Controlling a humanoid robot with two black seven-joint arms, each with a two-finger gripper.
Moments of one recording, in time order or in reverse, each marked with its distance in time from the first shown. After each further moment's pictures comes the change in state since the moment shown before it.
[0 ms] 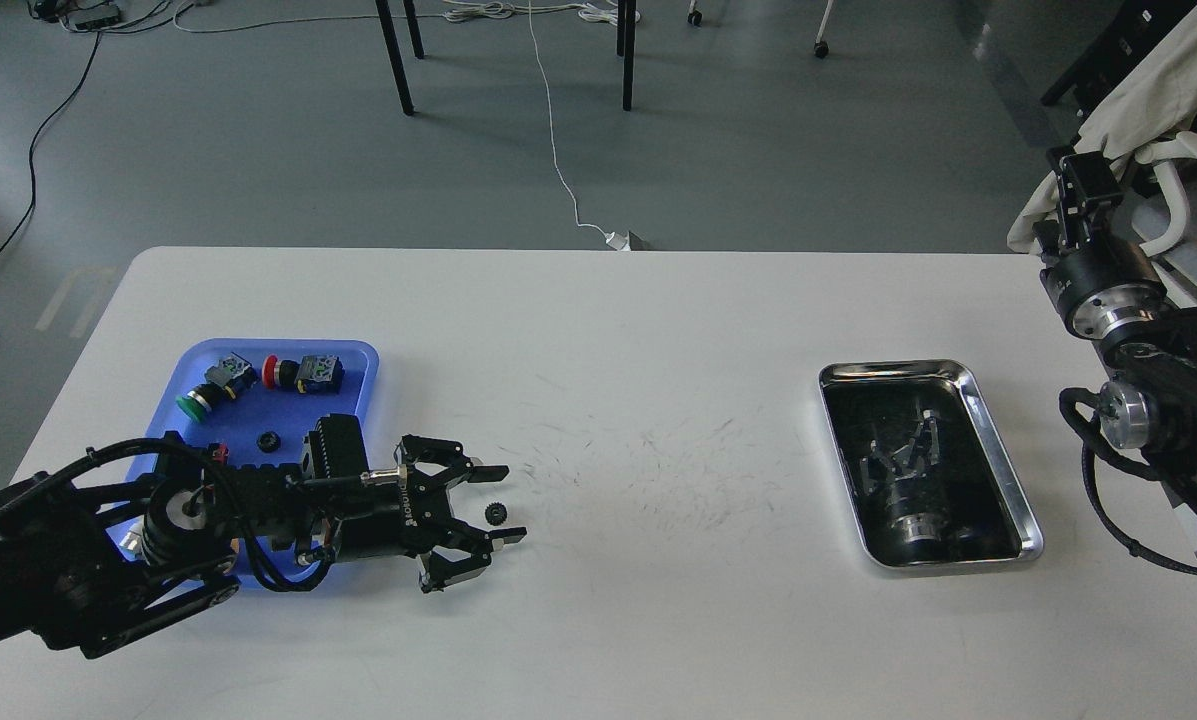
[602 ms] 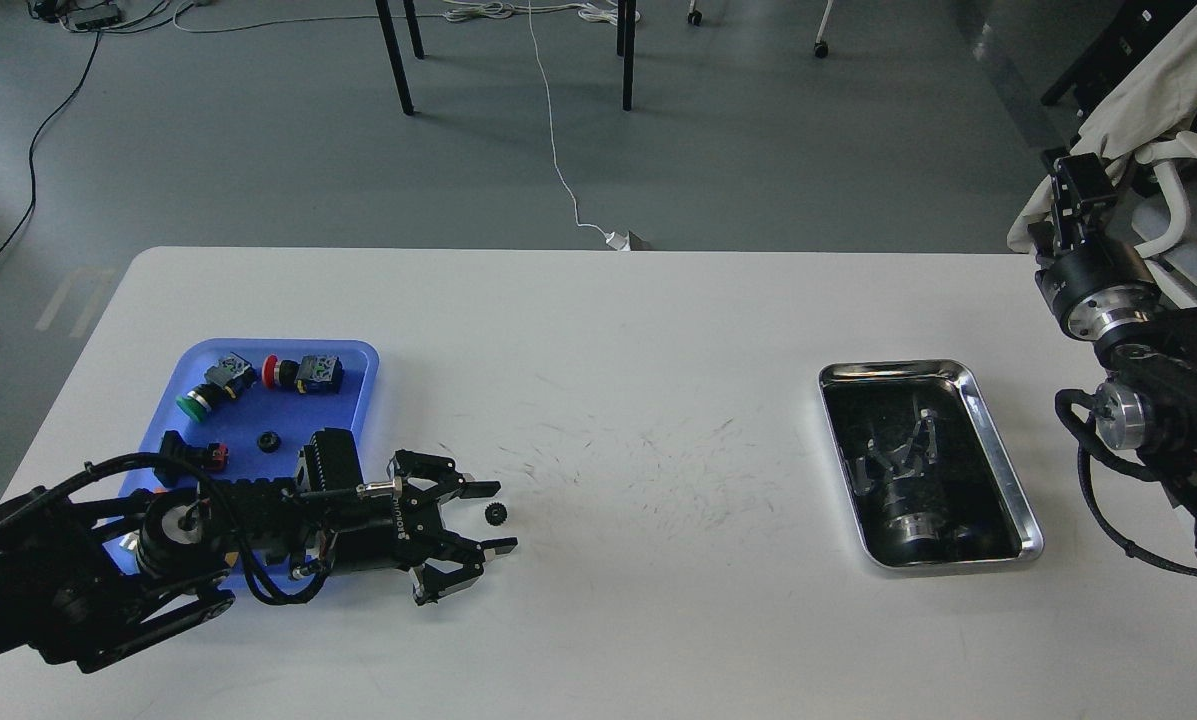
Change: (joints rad) left arm 0.028 0.003 0.001 0.017 0.000 0.002 0.000; right arm -0.001 0.004 -0.002 0.001 -0.001 0.000 0.000
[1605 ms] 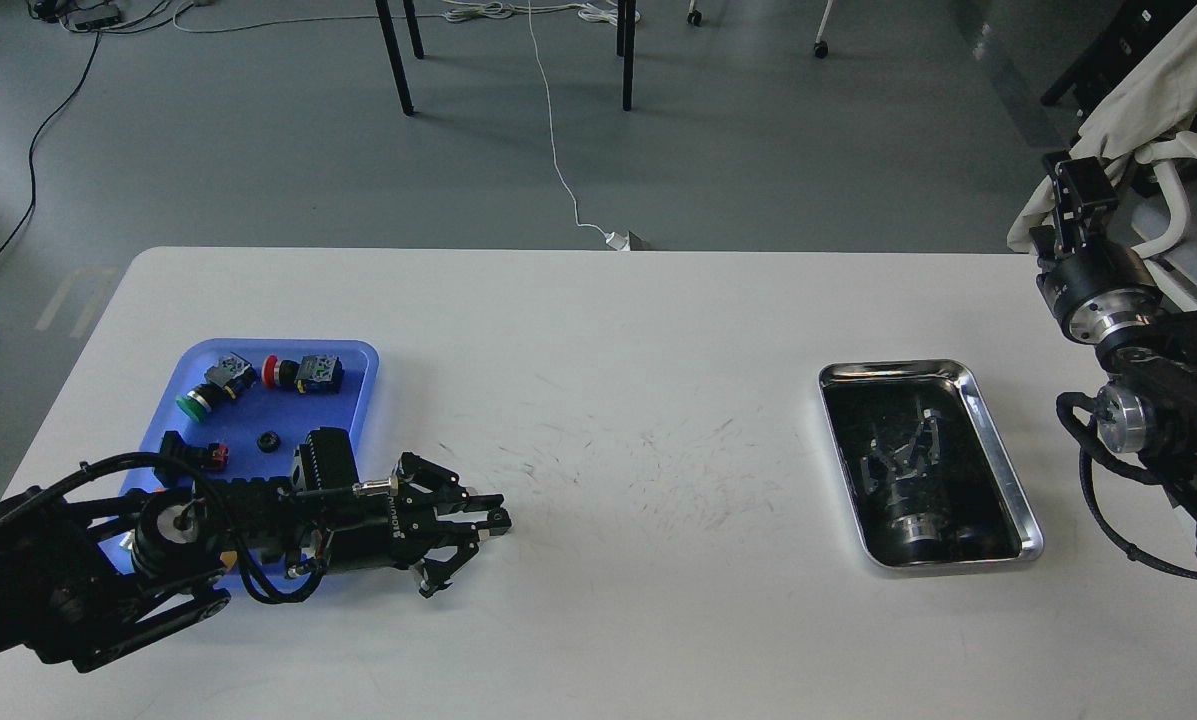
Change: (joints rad) left arm 0.000 0.000 0.000 0.009 0.000 0.000 0.000; right arm -0.006 -0.002 0.000 0.000 0.000 0.000 0.000
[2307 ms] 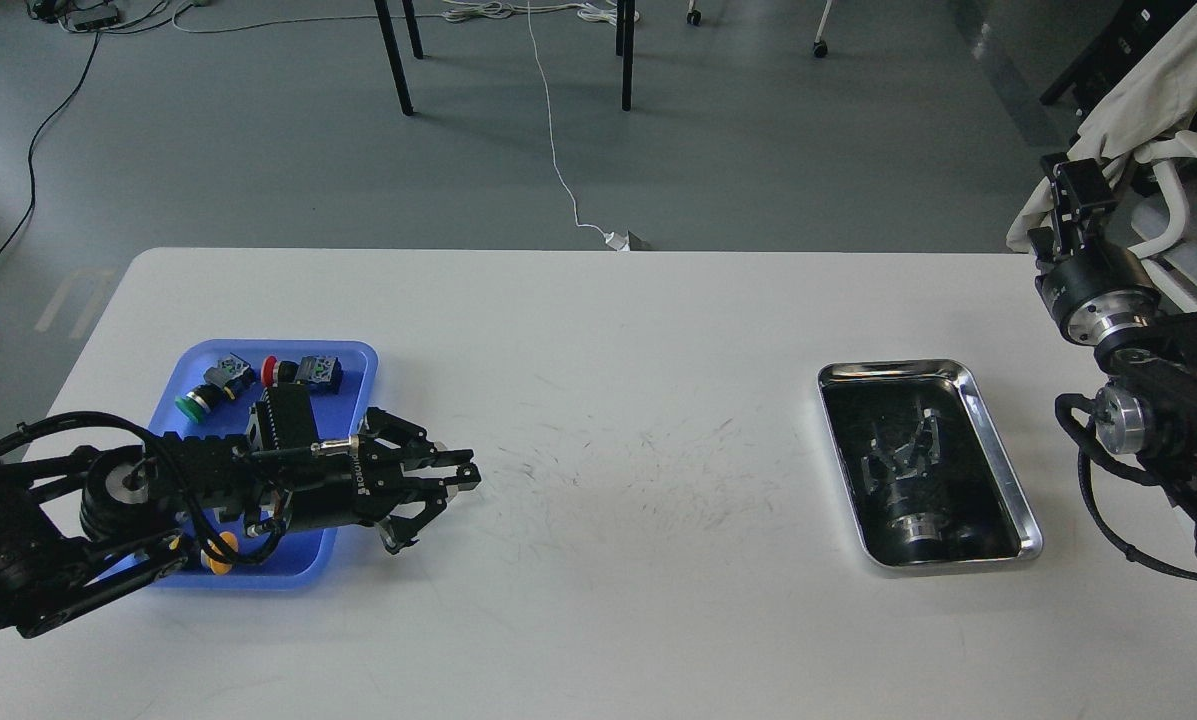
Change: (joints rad) left arm -0.081 0.147 -0.007 -0.095 0.000 0.000 0.000; right arm -0.001 0.002 0.000 0.001 0.000 0.000 0.000
